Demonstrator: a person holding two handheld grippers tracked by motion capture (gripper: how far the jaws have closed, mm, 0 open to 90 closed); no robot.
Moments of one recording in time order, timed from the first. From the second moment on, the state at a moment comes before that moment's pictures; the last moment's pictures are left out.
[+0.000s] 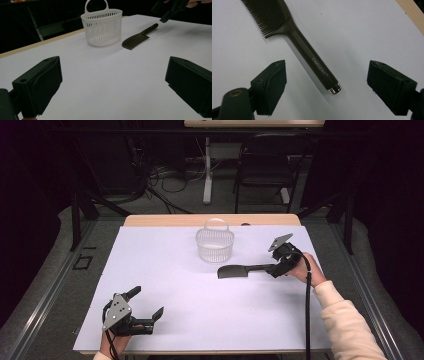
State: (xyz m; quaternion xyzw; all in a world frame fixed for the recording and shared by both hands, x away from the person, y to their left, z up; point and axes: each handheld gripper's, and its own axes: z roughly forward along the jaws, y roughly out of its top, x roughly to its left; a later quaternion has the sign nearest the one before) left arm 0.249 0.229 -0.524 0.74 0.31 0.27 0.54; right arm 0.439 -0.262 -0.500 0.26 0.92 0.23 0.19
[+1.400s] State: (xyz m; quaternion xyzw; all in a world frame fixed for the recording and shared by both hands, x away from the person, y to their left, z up) left arm 0.250 0.229 -0.524 0.73 0.31 0.26 0.54; right arm 0.445 -0.230 -0.494 0.17 0.95 0.21 0.18
